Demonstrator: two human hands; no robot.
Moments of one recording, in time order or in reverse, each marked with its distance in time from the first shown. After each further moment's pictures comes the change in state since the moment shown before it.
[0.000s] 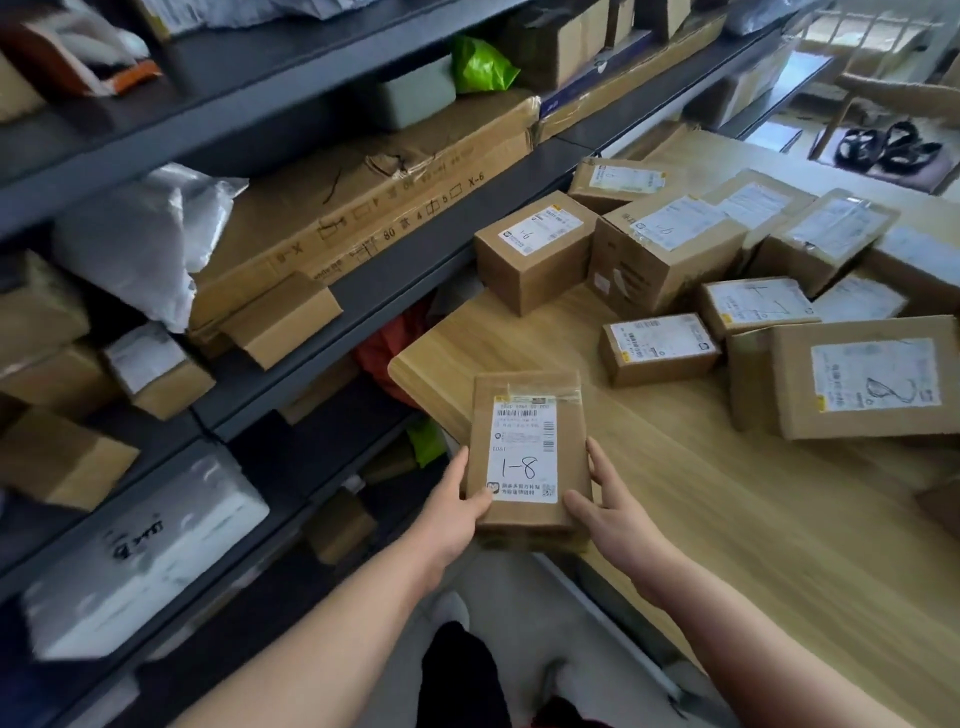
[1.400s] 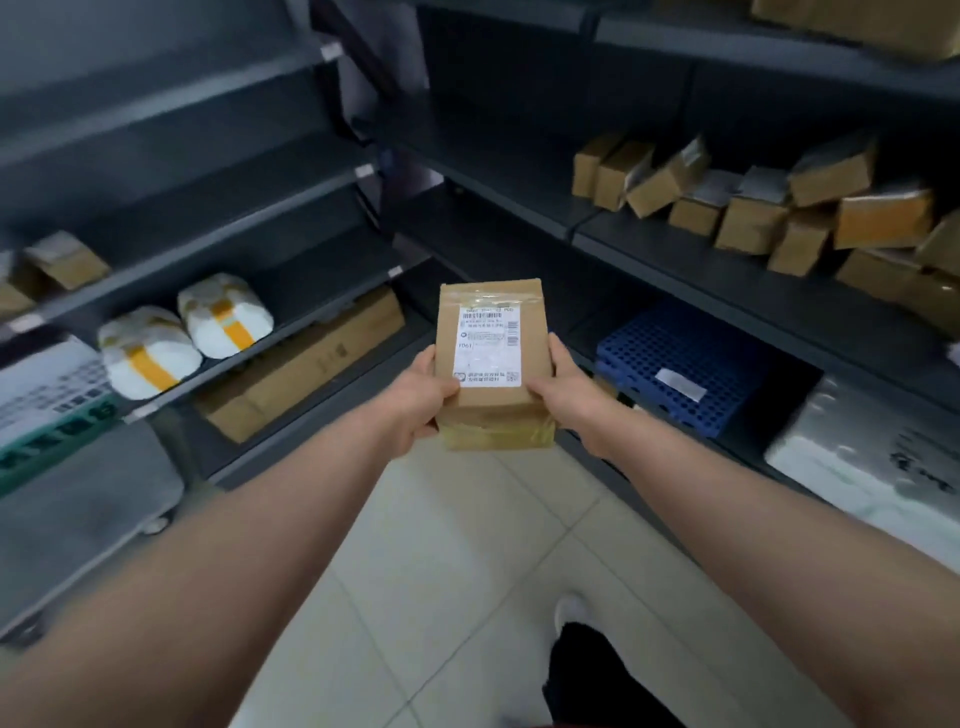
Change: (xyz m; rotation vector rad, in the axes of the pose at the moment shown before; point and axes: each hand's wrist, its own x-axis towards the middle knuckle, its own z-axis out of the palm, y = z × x) left_hand -0.616 -0.414 -0.334 -0.880 1.375 -0.387; right_hand -0.401 -0.052 0.698 -0.643 -1.385 -0.434
